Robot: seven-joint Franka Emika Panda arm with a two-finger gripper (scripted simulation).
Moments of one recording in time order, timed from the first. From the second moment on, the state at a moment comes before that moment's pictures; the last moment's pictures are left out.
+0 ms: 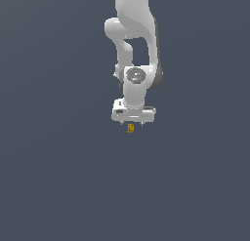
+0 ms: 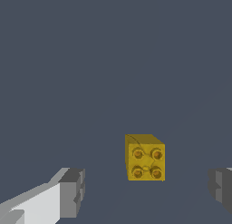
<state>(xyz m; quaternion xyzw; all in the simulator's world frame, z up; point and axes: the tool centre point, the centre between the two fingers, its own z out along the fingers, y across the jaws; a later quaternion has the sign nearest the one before) -0.074 0.037 0.073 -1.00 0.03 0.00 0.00</state>
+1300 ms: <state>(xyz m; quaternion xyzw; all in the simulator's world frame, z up) -0.076 0.037 0.022 -1.00 0.03 0.00 0.00</state>
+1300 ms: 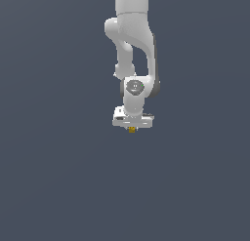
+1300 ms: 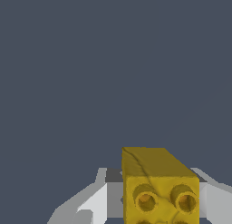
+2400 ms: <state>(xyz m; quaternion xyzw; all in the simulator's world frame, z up) -0.005 0.058 0.057 -0.99 0.01 -0.11 0.02</state>
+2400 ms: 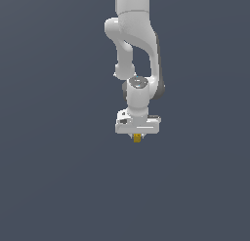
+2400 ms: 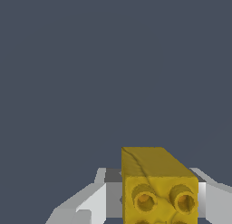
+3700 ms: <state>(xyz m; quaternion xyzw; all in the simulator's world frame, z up) 0.139 0.146 0.334 -0.83 -0.08 -0.54 0.10</state>
